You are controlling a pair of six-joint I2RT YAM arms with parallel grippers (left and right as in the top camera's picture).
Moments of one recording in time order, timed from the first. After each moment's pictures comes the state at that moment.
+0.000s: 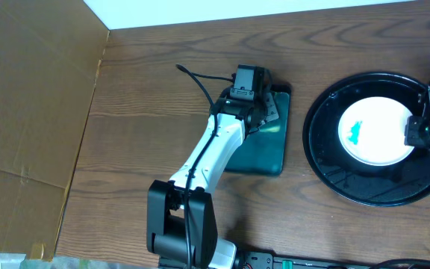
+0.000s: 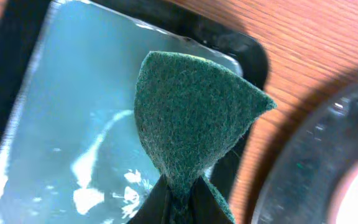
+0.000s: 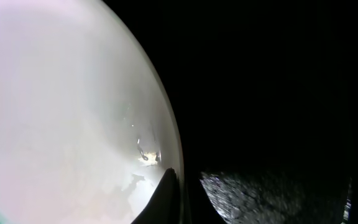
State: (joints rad) left arm -0.20 1.63 1.12 -0.57 0.03 -0.49; right arm 0.16 1.74 0.96 -0.48 -0.10 0.29
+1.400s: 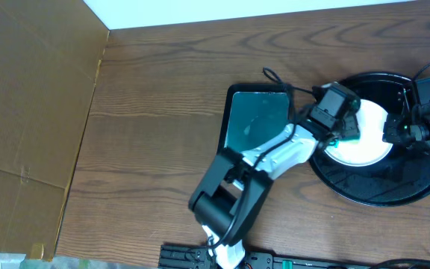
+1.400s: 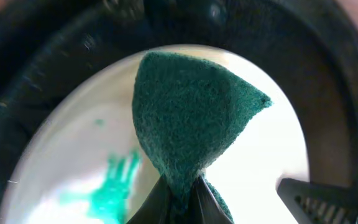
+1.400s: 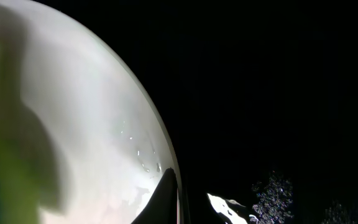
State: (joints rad) left arm -0.64 1.89 1.12 -0.17 0.02 -0.83; right arm 0.27 1.80 0.97 -0.37 -0.15 0.44
